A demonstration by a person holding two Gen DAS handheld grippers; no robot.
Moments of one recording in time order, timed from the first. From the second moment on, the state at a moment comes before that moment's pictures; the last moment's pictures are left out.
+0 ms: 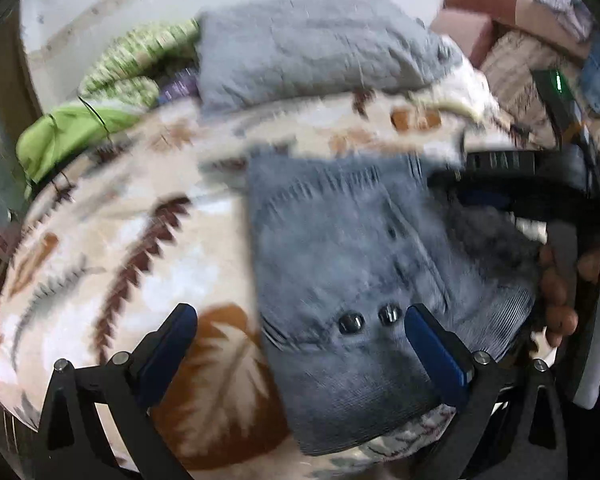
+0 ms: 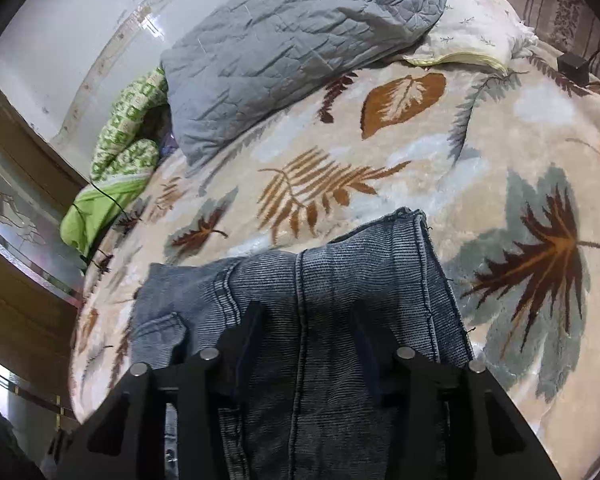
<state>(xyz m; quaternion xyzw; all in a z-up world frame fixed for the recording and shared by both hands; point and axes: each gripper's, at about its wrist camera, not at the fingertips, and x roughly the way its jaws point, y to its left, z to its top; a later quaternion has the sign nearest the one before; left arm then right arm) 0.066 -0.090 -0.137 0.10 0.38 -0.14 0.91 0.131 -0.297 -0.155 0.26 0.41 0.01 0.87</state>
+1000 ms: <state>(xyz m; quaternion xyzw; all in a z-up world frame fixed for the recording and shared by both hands) 0.070 -0.077 -0.181 0.08 0.48 -0.12 0.87 0.014 -0.247 -0.162 0.04 0.42 0.00 0.91</state>
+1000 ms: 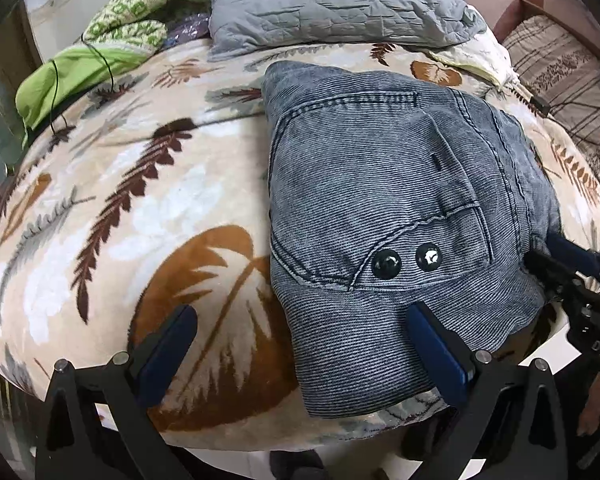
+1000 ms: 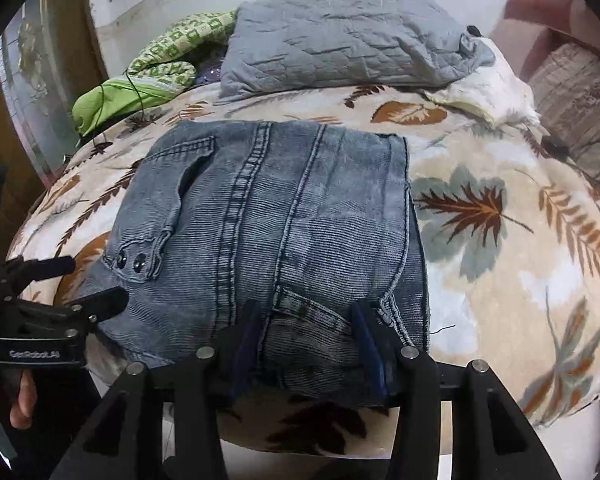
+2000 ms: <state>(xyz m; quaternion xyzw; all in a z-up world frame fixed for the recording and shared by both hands) 0.039 -0.049 -0.039 0.09 0.28 -0.02 0.96 -0.015 -0.213 -0.076 0.05 0.20 0.06 0.98</state>
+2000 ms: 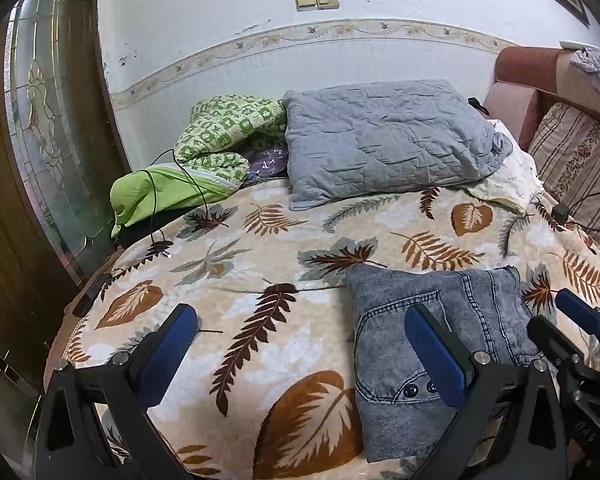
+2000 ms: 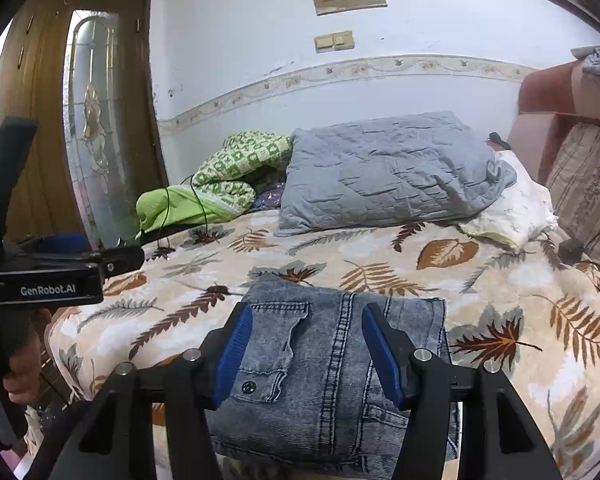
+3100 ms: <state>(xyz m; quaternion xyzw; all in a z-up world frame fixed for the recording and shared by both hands) 0.058 -0.038 -0.069 0.10 0.32 -0.01 0.94 -0.003 -0.228 -0.085 0.08 0.24 0.04 0.97</state>
